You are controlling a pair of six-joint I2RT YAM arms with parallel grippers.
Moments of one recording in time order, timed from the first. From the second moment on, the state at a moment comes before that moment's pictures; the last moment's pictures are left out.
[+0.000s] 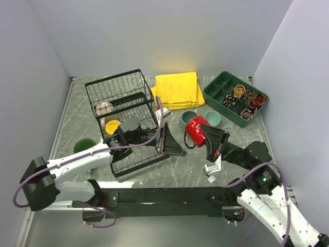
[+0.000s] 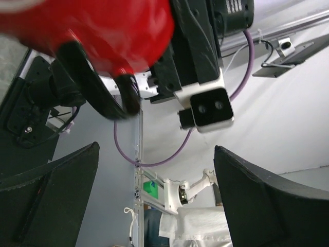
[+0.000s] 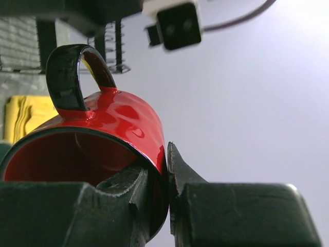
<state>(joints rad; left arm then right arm) -0.92 1.20 0.81 0.46 0.78 -1.23 0.55 0.39 0.63 -0.17 -0.53 -1.55</state>
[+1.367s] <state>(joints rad) -0.94 1.17 0.83 0.22 0.65 -1.05 0.97 0.30 0.35 0.19 -0.31 -1.79</state>
